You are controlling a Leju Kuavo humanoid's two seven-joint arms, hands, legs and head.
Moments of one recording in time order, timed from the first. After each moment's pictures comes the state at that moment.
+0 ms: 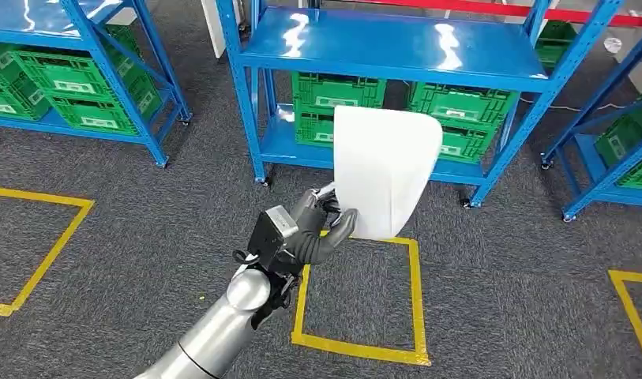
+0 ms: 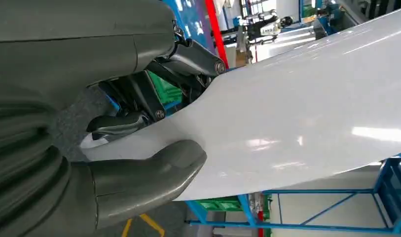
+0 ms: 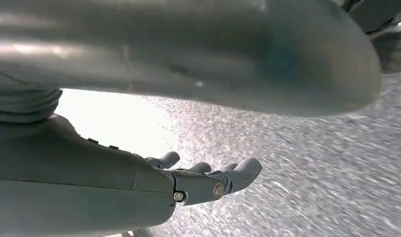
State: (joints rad) left arm -0.44 -0.25 -0.54 -1.08 -0.09 0.03 -0.65; right arm -0.09 0.11 -0.38 -0.17 0.86 -0.05 0.17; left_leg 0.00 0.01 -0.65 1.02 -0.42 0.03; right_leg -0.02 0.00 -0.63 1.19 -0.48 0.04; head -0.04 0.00
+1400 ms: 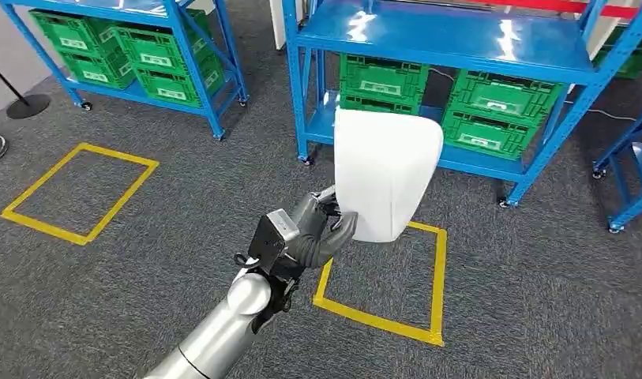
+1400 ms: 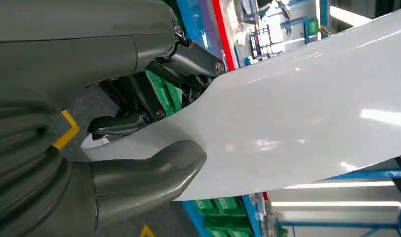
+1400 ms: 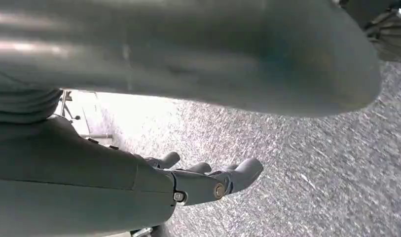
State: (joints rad) left arm -0.42 -0.25 -0.54 -1.08 -0.11 0.04 -0.64; right arm -0.10 0.11 -0.38 -0.17 0.89 -0.07 0.20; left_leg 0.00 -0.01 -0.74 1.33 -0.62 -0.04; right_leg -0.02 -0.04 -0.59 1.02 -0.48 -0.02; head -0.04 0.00
